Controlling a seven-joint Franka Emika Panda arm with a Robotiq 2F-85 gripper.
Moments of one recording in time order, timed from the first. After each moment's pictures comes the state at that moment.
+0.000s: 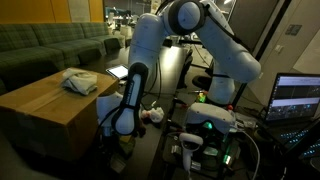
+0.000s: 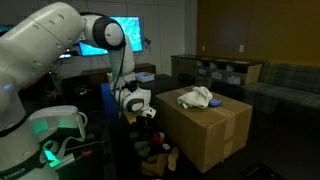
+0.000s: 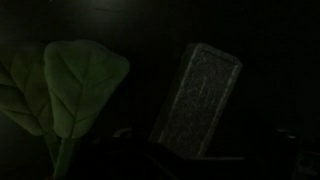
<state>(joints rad) 0.38 0.90 0.23 -2.05 0.16 2.90 0.21</state>
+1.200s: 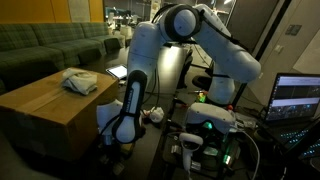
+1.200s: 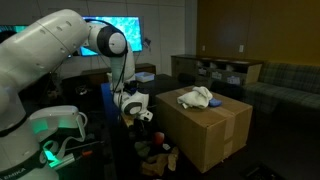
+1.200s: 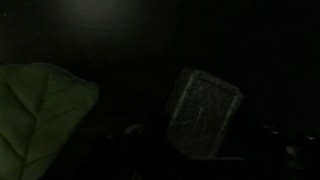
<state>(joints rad) 0.38 0.97 0.27 -2.00 0.16 2.90 0.20</state>
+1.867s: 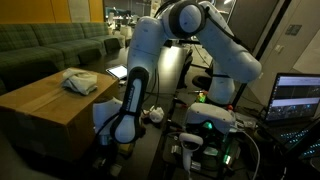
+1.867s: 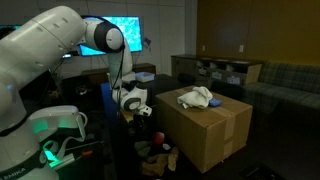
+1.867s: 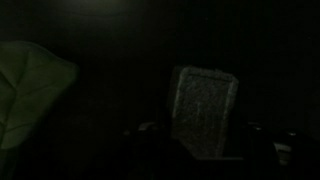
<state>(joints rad) 0.42 0.93 0.26 -2.00 0.16 2.89 0.20</state>
